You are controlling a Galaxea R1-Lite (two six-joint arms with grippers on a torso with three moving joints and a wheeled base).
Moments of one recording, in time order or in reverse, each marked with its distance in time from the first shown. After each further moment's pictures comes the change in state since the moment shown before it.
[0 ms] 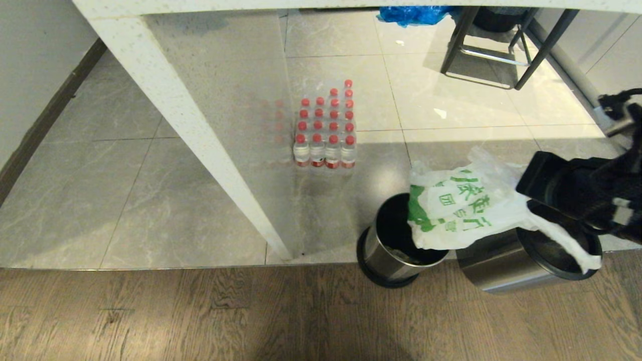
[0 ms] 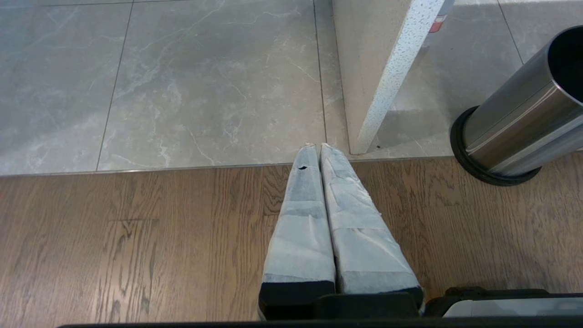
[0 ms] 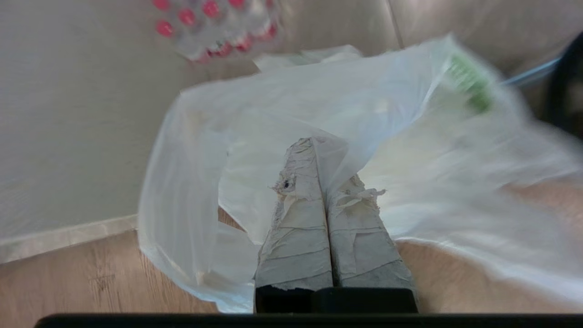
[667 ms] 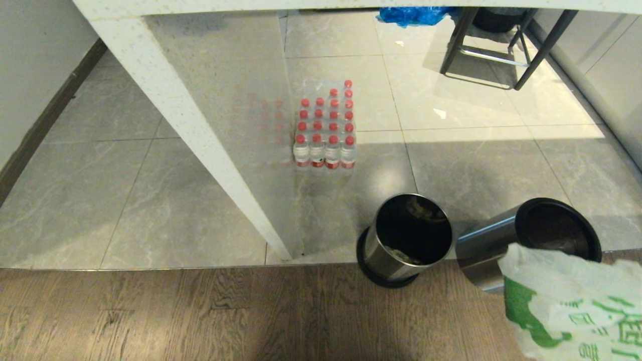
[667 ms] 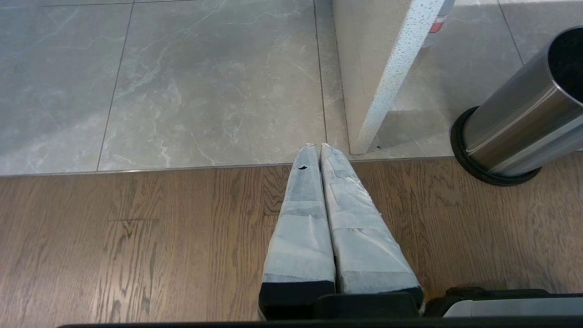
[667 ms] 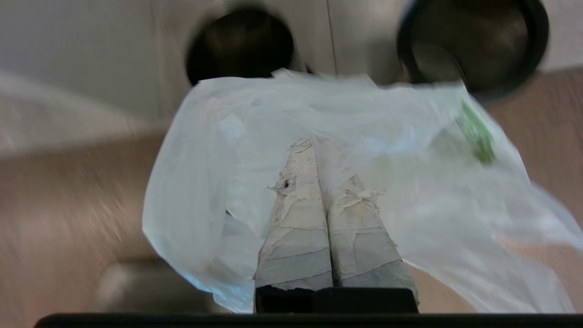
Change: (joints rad) left arm 0.000 0.000 0.000 0.000 0.000 0.000; right arm -0.343 -0.792 0.334 0.450 0.301 -0.321
